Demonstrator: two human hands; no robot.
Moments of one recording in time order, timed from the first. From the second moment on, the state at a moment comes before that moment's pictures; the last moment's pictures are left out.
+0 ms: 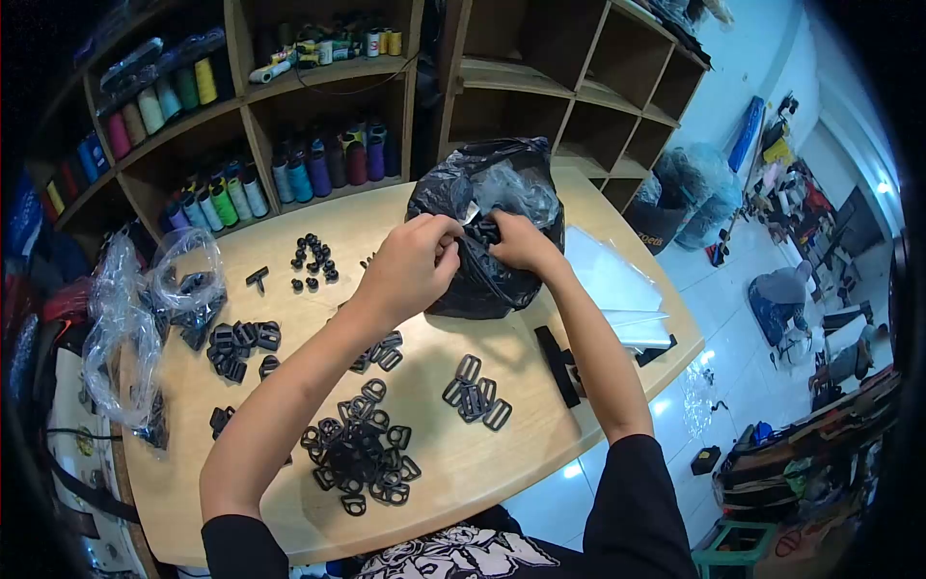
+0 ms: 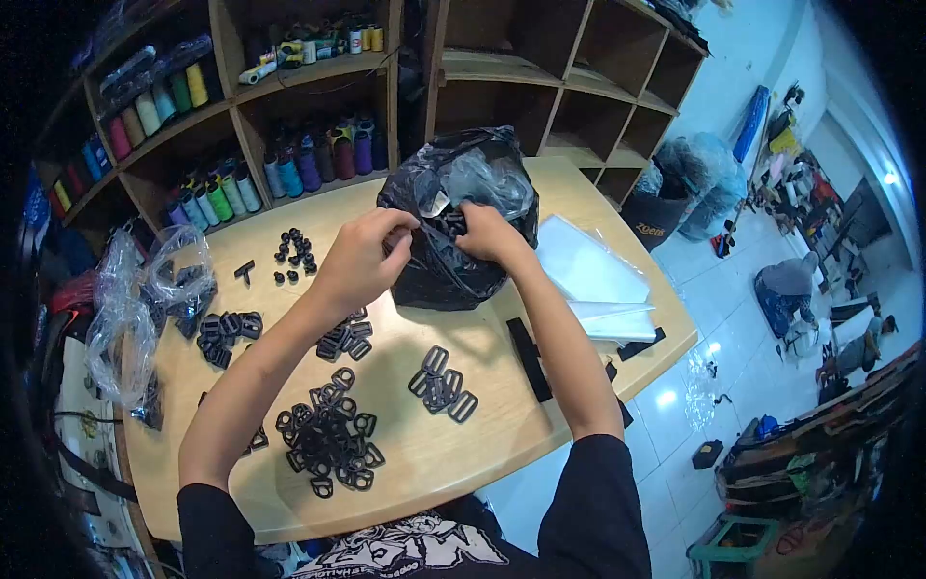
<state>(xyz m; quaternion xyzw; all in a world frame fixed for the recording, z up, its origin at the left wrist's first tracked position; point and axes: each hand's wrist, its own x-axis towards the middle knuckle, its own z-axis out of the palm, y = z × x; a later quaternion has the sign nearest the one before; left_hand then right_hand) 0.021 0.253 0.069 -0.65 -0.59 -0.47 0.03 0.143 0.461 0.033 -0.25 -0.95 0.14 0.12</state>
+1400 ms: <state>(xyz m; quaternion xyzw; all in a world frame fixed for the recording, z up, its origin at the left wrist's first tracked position) 0.037 0.064 0.028 0.05 -0.09 -0.88 -0.45 0.076 0.170 0.078 0.16 -0.97 0.14 0.11</state>
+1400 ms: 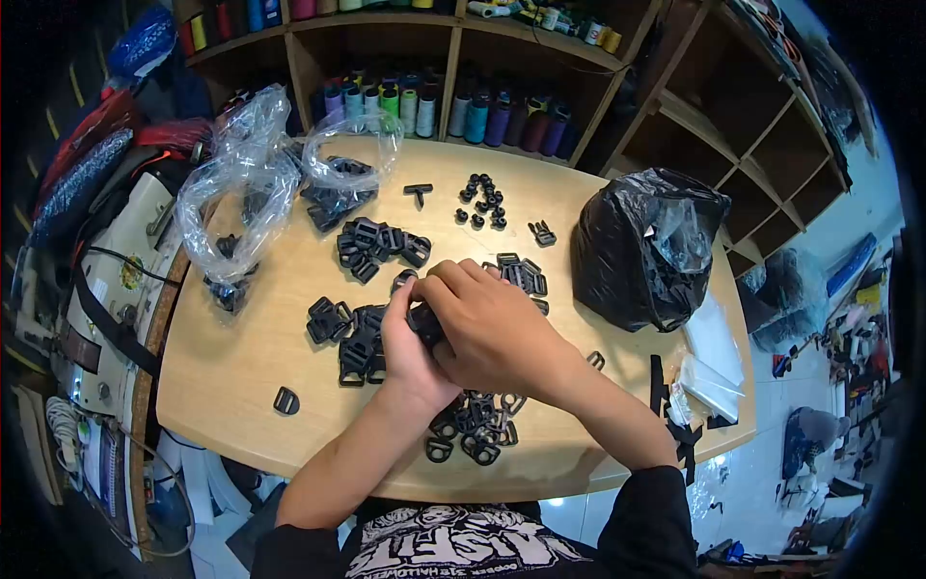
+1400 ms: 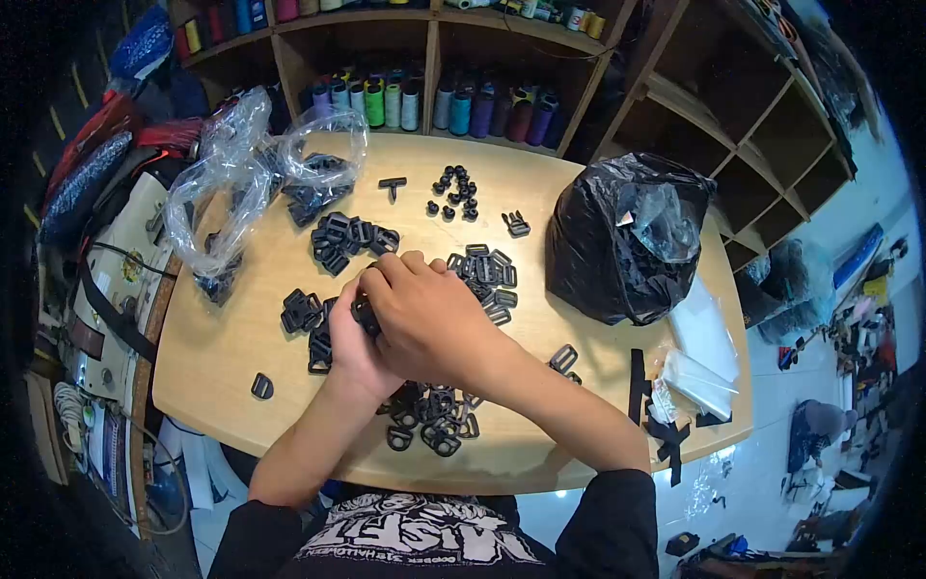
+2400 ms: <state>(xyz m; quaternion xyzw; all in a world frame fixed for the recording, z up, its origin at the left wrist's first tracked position) 0.035 0.037 0.002 0.05 -0.13 -0.91 -0.39 0.076 0.144 0.053 0.20 -0.90 0.28 0.28</state>
